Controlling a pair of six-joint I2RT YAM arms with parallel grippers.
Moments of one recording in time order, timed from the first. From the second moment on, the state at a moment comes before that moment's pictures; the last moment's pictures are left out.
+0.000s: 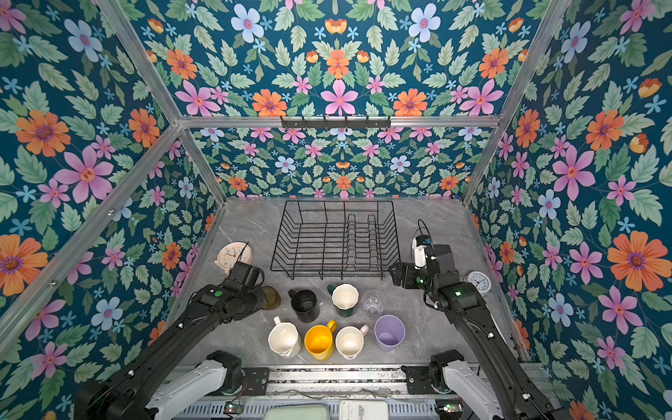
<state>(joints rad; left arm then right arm) -0.40 0.94 0.70 -0.92 -0.16 -0.80 0.25 0.88 0.79 -0.62 -0.23 0.34</state>
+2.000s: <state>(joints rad) -0.43 1.16 0.64 0.64 0.88 -0.90 0.54 1.24 0.96 0.15 -0.86 0.76</state>
